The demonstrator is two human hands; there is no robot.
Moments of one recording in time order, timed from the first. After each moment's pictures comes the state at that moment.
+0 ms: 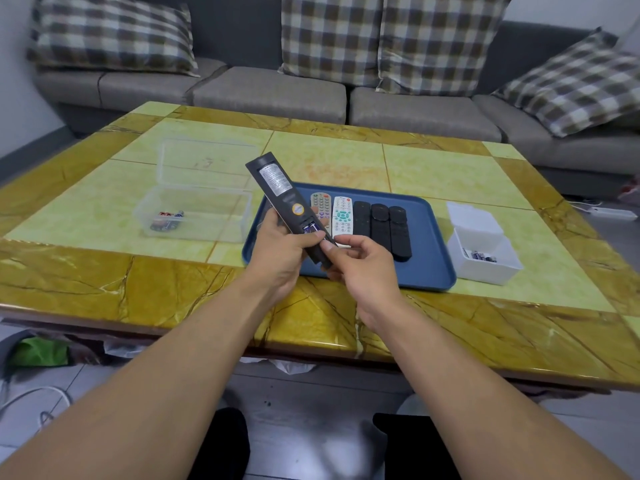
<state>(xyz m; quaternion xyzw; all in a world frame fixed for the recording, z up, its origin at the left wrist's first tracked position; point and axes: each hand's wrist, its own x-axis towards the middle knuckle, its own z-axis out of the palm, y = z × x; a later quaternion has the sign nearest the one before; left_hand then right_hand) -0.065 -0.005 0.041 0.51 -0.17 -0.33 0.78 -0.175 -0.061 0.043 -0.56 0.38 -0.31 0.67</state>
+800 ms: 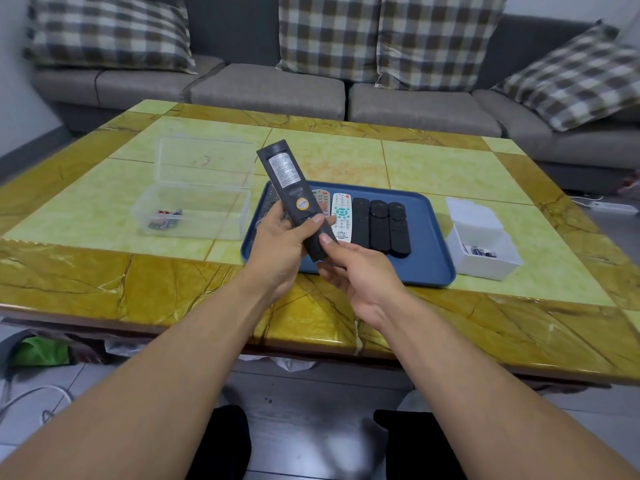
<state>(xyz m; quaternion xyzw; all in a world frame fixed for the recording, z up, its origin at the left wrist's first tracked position) -0.067 -0.003 0.045 0.49 -0.23 -0.34 0.77 -0.178 -0.061 0.052 -0.45 0.37 -0.23 0.78</state>
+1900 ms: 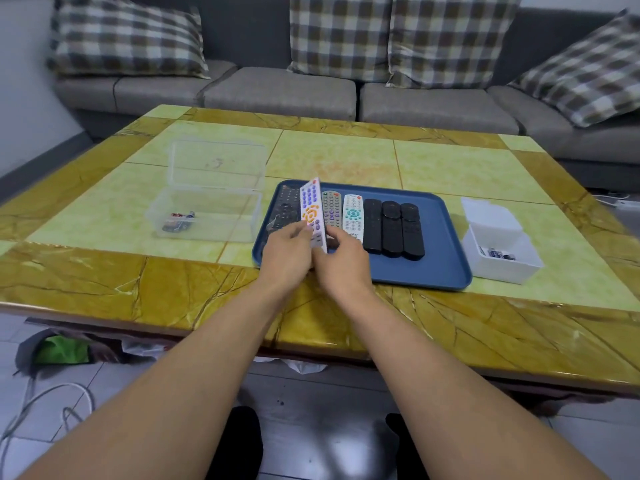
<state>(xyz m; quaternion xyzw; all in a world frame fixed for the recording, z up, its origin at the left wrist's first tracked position) -0.056 -0.004 0.028 0.76 -0.21 -0.21 0.58 -0.131 -0.059 0.023 -0.76 0.38 -0.27 0.46</state>
